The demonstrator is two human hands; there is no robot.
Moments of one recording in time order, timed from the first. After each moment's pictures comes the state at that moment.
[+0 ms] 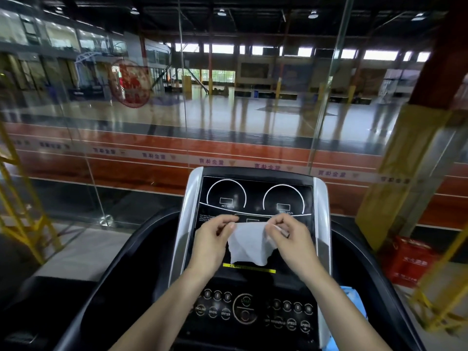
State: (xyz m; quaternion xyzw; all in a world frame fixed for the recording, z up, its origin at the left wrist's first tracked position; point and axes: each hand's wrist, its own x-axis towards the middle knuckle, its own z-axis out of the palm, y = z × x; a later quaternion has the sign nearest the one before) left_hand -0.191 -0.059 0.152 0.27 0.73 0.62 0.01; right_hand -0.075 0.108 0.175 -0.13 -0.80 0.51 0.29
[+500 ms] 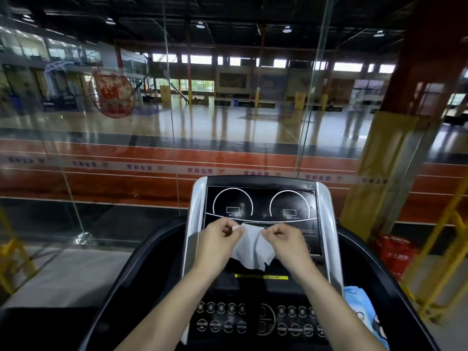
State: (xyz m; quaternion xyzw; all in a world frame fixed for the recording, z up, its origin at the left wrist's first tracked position) left_hand -0.228 -0.077 0.163 0.30 0.75 0.60 0.03; right_hand -0.120 0.076 0.162 -0.25 -0.76 0.52 0.29
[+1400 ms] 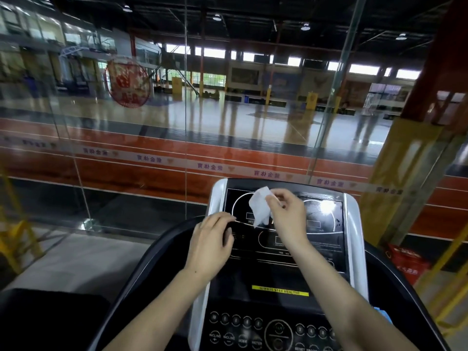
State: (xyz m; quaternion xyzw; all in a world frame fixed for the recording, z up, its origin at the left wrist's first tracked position) left_hand -0.302 -0.108 0.134 0.40 0.80 0.39 -0.20; right_hand -0.221 0.073 0.203 -0.18 -0.75 0.46 0.43
